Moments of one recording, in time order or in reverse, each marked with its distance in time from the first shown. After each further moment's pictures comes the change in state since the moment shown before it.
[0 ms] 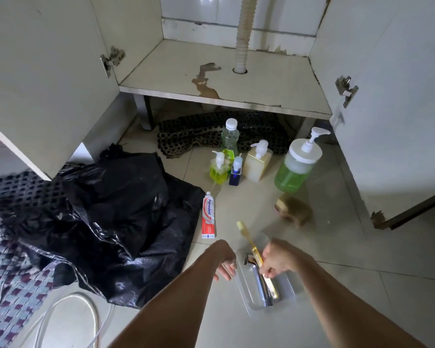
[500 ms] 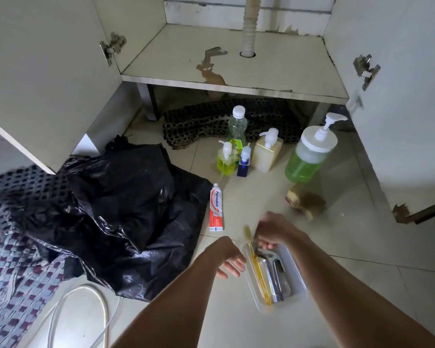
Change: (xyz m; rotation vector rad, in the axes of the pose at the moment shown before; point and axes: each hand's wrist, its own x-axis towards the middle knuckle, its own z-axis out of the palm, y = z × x) left_hand -0.002 -0.013 0.001 -0.153 -0.028 0.073; right_hand 0.030 -0.028 -0.012 0.031 0.195 -0.081
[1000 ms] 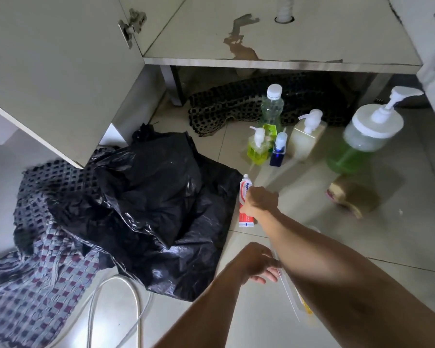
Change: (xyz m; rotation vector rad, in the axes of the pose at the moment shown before) left_hand 0.002 -0.028 0.007 -0.277 0.079 0.186; right_hand 0.093 -0.096 0.046 -0.224 0.245 -0.079
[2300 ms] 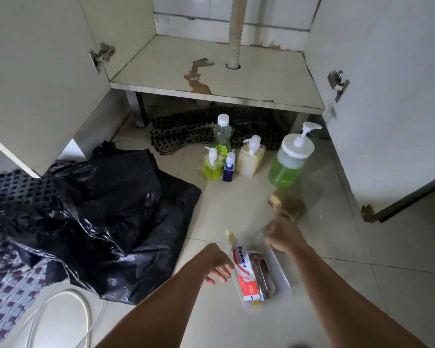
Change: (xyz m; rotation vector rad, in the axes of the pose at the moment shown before) left_hand -0.011 0.028 0.017 0.219 -0.020 -0.189; right_hand -0.112 0.150 -0.053 0.210 -0.005 0.159
